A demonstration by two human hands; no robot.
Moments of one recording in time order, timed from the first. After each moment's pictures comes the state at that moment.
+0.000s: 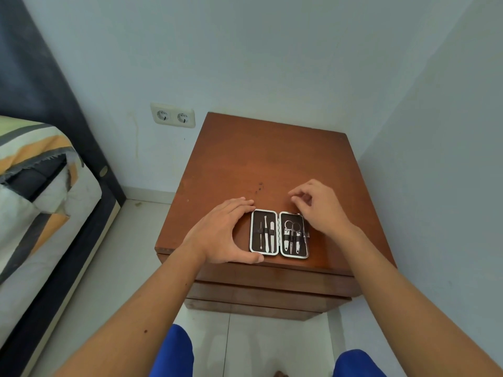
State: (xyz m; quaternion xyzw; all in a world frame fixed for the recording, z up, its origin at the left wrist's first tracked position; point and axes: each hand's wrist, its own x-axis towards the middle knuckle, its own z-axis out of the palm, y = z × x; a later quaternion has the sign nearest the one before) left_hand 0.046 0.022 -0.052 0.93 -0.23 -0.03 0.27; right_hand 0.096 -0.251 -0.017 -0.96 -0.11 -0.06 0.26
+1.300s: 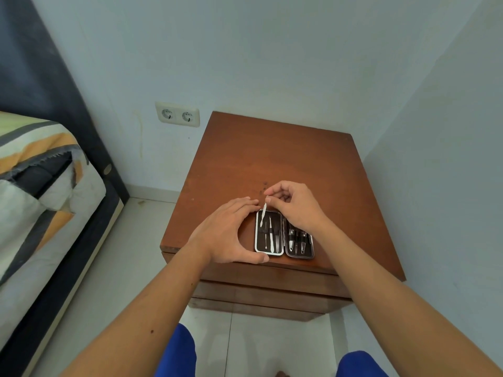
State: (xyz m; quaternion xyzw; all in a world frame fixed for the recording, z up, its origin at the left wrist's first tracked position) left_hand 0.043 0.022 -0.046 0.93 -0.23 -0.03 0.27; right_hand 0.100 -0.196 -0.024 -0.89 -0.08 0.04 0.45
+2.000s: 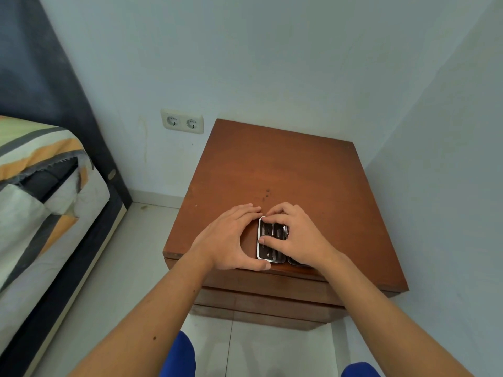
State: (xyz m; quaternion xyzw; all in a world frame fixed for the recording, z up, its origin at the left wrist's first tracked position) left_hand 0.044 0.022 -0.050 0.93 -0.23 -0.04 0.27; right_hand 0.058 -0.203 -0.035 -0.94 -0.22 0.01 0.28
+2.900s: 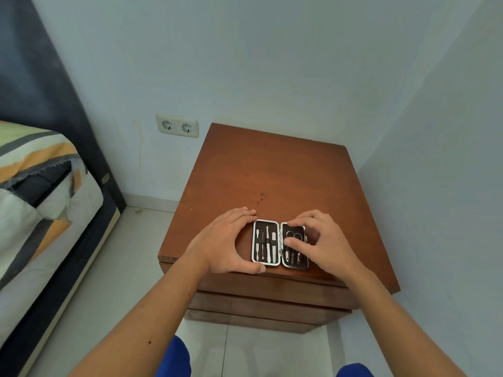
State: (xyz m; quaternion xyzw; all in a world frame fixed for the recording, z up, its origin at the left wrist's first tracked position) left_hand 0.044 0.023 -0.051 0.93 -0.23 -0.03 0.28; right_hand 0.037 -0.254 -0.021 -0.94 -0.14 -0.03 0.32
